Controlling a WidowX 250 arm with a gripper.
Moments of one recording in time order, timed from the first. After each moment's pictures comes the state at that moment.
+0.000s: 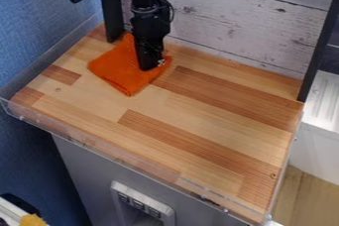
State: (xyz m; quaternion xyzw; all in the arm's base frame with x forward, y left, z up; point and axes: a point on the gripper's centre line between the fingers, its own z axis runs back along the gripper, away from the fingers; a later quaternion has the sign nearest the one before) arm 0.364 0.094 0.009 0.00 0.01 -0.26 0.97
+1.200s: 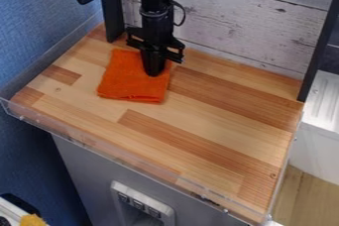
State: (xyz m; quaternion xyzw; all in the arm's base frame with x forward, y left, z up) arm 0.363 0.076 0.009 0.00 0.00 -0.01 1.00
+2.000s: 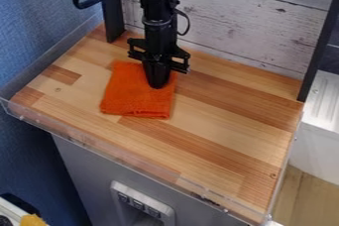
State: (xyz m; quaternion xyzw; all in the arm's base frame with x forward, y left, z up) arm 0.342 0.060 0.017 -0.01 0.02 0.01 1.00
